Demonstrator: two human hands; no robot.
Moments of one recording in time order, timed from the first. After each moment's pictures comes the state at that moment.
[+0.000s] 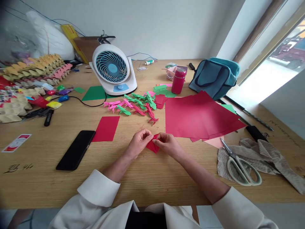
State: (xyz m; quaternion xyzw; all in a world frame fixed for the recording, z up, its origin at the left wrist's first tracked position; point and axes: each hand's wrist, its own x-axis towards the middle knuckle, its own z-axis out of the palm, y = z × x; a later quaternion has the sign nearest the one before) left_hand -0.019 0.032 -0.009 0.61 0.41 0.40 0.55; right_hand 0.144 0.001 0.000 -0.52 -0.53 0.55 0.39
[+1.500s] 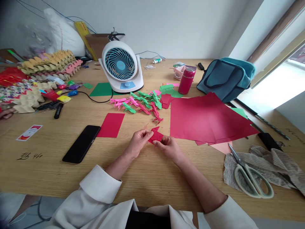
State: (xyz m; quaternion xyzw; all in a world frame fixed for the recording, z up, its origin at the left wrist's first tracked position) left_hand -0.026 0.029 -0.008 0.53 0.45 0.44 0.57; right_hand 0.132 -0.002 0.000 -0.51 -0.51 0.58 0.38
